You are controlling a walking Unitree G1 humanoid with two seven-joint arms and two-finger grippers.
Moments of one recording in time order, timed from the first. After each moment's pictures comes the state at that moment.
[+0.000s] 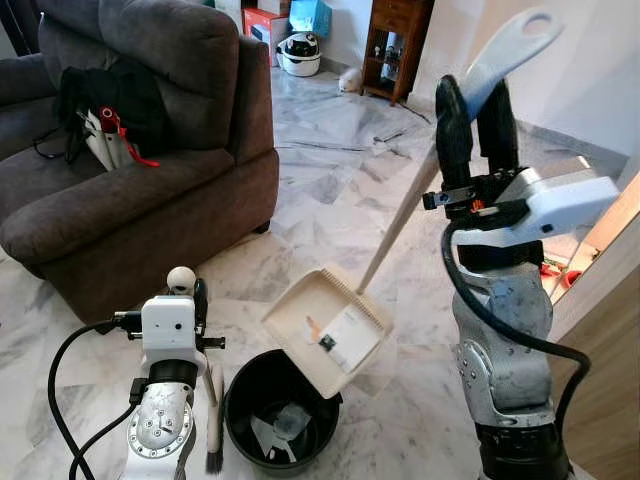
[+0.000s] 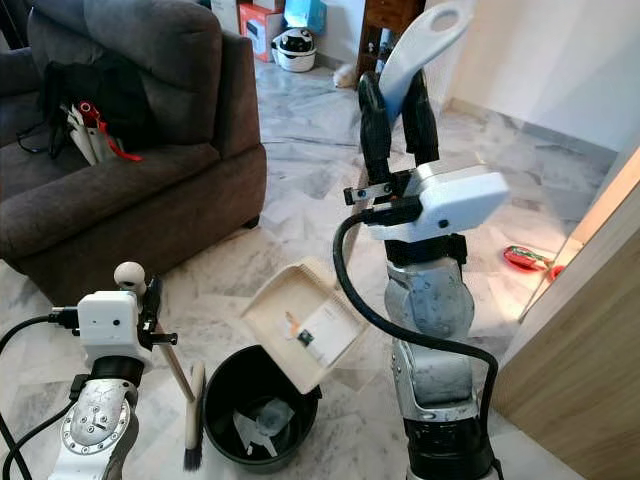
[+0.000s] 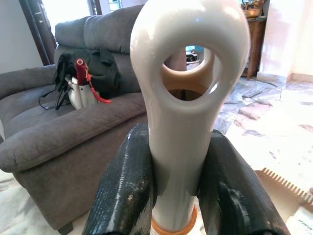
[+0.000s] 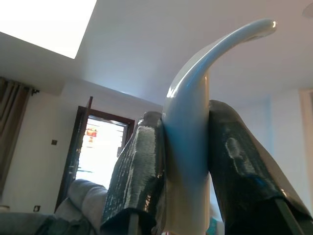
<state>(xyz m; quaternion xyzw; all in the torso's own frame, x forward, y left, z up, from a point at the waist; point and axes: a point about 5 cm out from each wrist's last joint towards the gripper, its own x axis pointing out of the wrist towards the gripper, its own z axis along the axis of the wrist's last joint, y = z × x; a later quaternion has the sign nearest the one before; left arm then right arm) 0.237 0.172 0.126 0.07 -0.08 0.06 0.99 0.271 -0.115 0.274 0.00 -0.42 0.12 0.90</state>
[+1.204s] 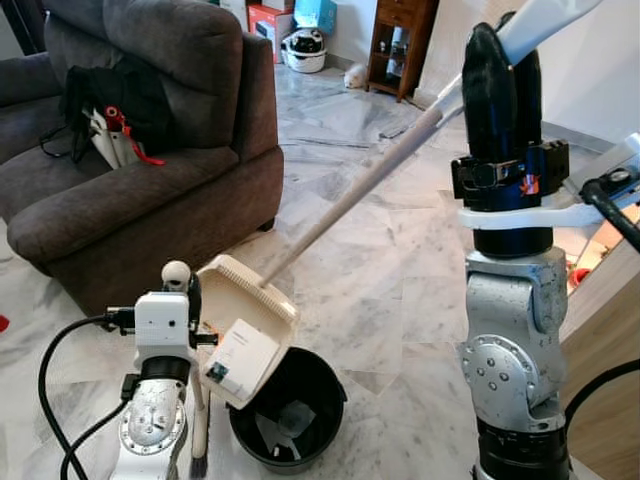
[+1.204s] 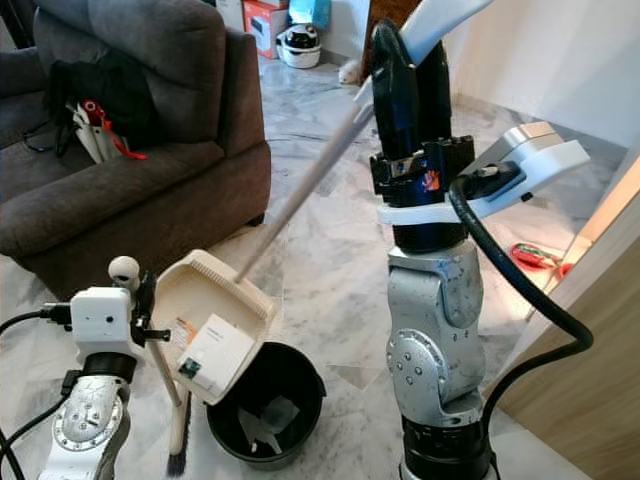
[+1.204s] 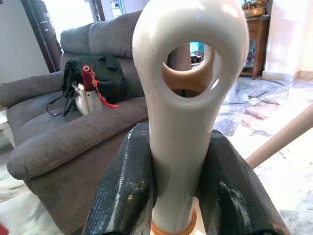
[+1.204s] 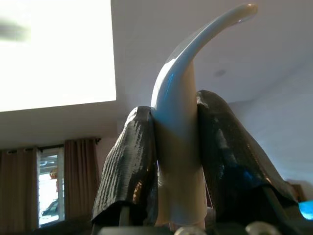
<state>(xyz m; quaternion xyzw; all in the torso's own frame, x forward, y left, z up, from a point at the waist) 0.239 0.177 0.130 0.09 -0.09 0.06 0.99 0.258 -0.106 0.299 0.21 -0.42 0.26 0.85</state>
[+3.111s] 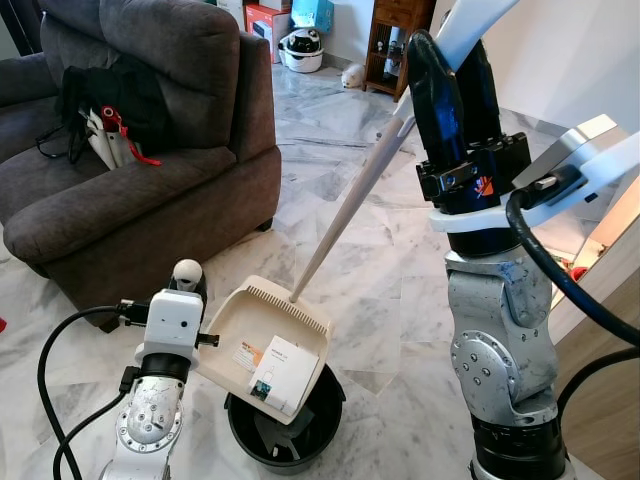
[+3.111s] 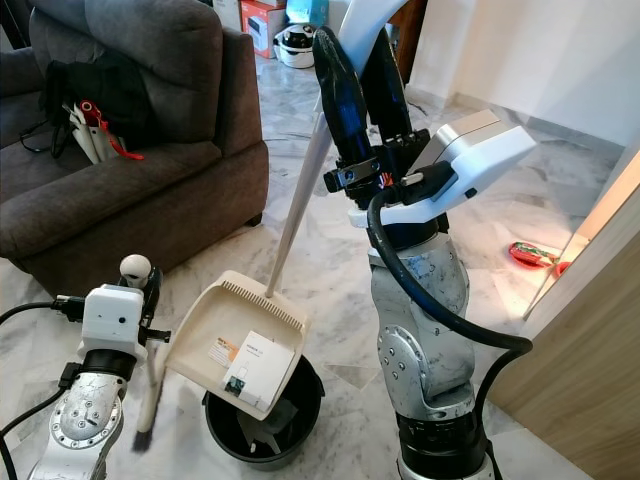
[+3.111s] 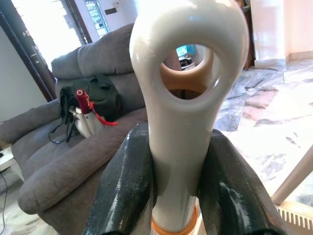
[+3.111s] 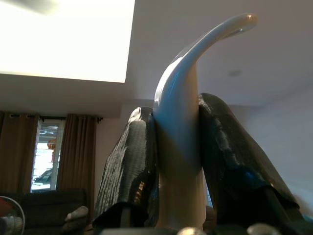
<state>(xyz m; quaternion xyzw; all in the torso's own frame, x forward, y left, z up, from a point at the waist) 0.241 0.177 0.133 0.18 -0.11 0.02 0.98 0.259 -0.092 0.301 0.12 -0.42 0.28 0.86</state>
